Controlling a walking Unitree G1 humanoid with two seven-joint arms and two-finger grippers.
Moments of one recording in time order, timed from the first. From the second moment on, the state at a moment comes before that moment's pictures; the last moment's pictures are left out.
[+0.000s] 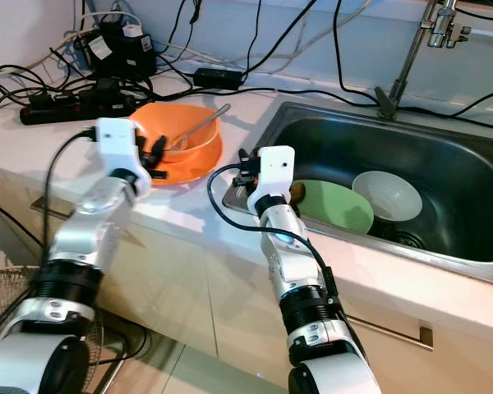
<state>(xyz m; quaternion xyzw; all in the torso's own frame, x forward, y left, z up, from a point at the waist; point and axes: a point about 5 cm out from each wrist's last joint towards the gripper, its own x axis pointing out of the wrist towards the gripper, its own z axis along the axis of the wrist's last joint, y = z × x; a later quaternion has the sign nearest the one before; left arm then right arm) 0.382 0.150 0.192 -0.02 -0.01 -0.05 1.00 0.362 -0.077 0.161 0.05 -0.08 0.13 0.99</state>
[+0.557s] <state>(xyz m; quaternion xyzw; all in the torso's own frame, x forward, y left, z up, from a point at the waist) 0.378 0.185 0.203 -0.01 -0.03 0.00 1.00 0.362 -0.078 0.160 0.05 -0.07 0.13 0.99</state>
